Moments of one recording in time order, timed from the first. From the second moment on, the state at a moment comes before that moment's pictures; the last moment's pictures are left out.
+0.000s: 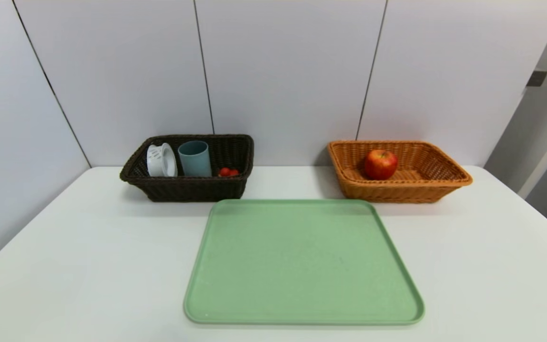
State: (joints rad) left arm 0.03 0.22 -0.49 0.51 -0.04 0.01; right arm -0.12 0.28 -0.59 0.37 -0.05 -0.06
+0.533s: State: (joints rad) left arm 0.03 0.21 -0.46 0.49 -0.02 0.01; right arm 0.01 0.24 -0.56 0.37 -0.05 -0.07
